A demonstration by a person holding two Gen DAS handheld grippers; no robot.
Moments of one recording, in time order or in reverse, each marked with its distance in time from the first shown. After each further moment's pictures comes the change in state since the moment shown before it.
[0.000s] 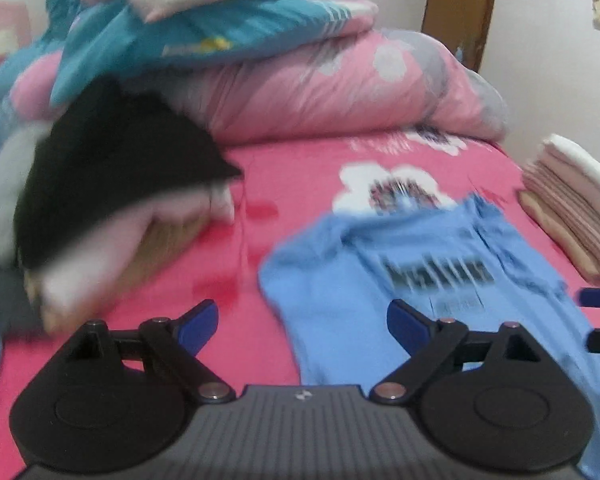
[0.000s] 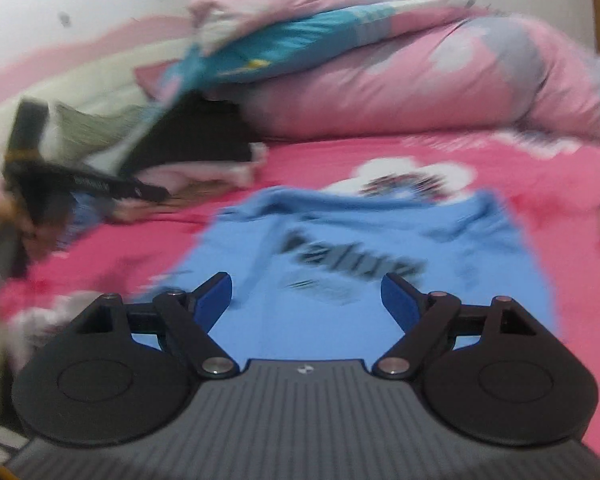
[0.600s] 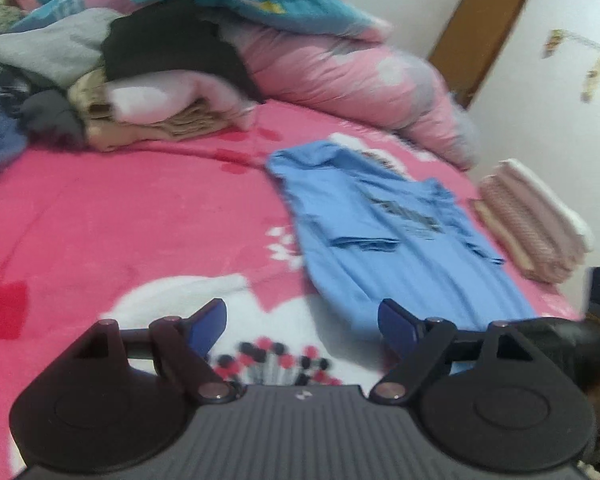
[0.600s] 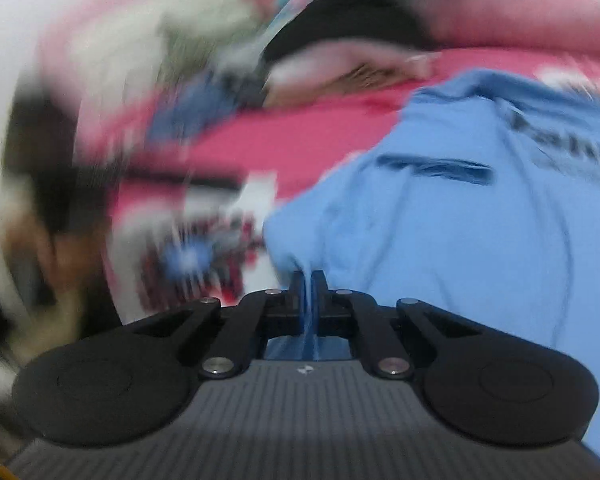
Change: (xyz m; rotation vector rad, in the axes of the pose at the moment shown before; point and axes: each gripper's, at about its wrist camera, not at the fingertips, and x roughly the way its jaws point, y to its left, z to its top) left arm -0.058 0.034 -0.132 -0.213 -0.074 -0.204; right arm 0.053 0.097 -0.065 0.093 0.146 0.242
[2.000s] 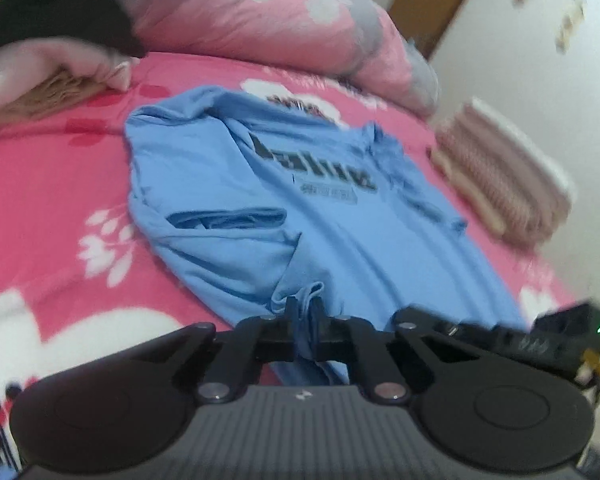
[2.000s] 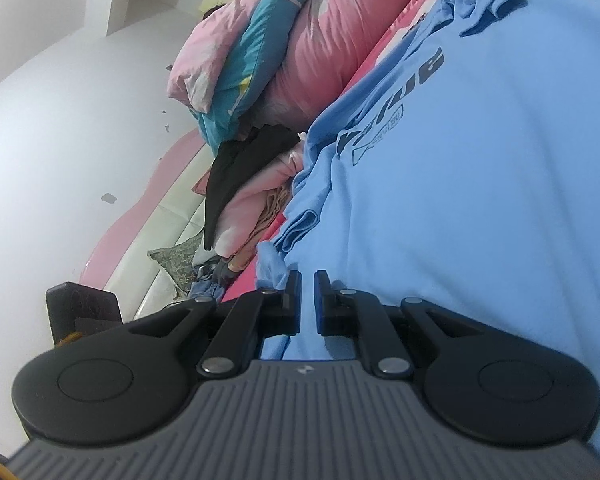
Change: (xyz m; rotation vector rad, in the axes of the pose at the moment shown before) left arm 0.089 -0.096 0.006 0.040 0.116 -0.053; right arm -0.047 -0.143 -0.064 0.511 -0.354 0.174
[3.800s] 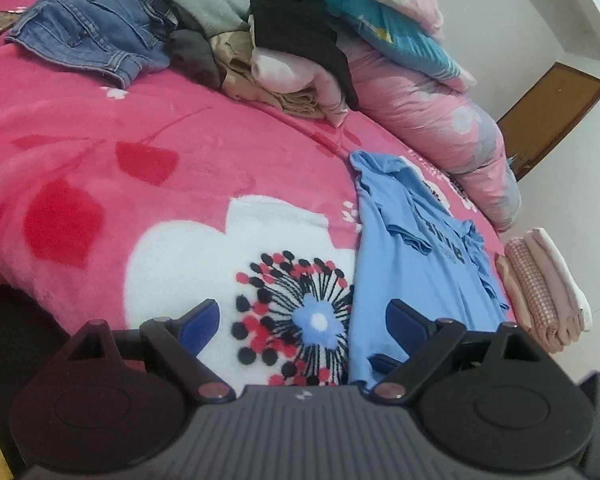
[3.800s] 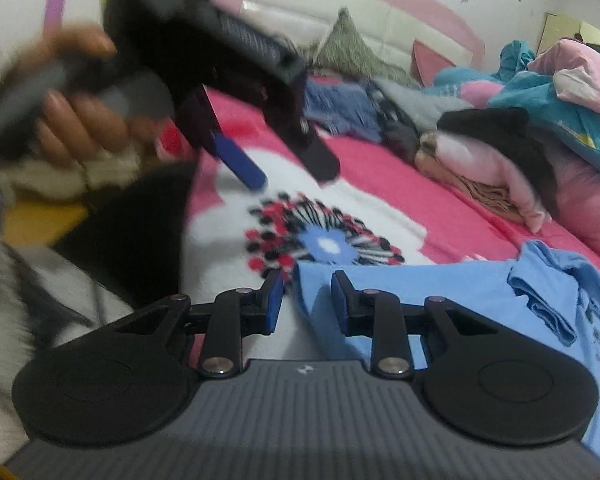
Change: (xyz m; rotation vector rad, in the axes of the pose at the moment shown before) left arm -0.163 0.112 -0.091 -0.395 -0.160 0.156; right arm 0.106 0.202 -0.179 -1.379 0.430 -0.040
